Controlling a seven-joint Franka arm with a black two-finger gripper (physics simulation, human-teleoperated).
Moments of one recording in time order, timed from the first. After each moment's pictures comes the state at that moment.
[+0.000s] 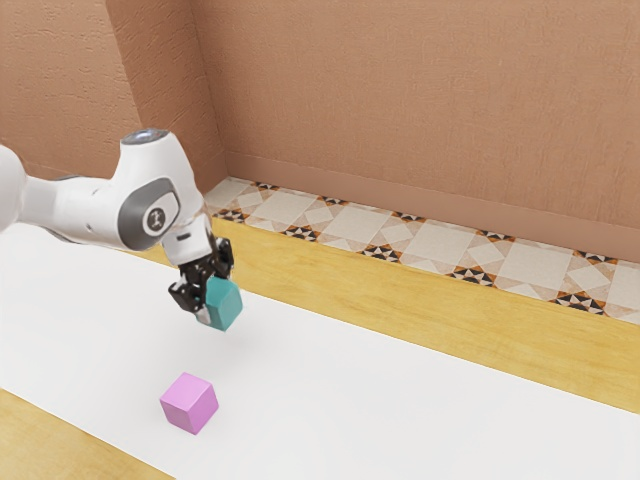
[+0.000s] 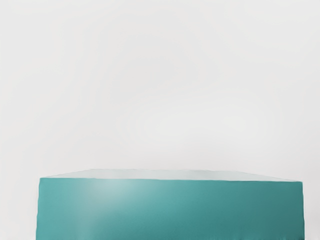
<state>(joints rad) 0.17 -0.01 -0.15 -2.28 -0.09 2.34 1.63</state>
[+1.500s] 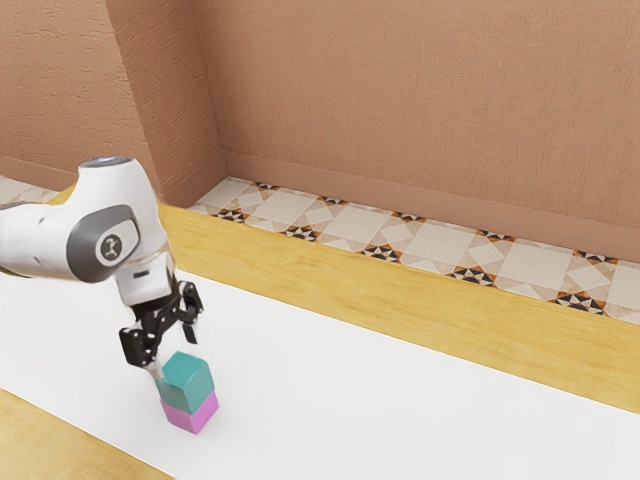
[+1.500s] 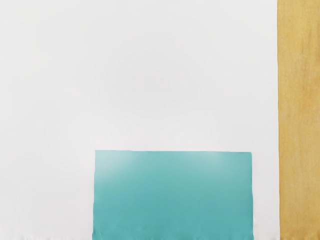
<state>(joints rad) 0.17 -0.28 -0.18 -2.50 -0.19 2.14 1.65</state>
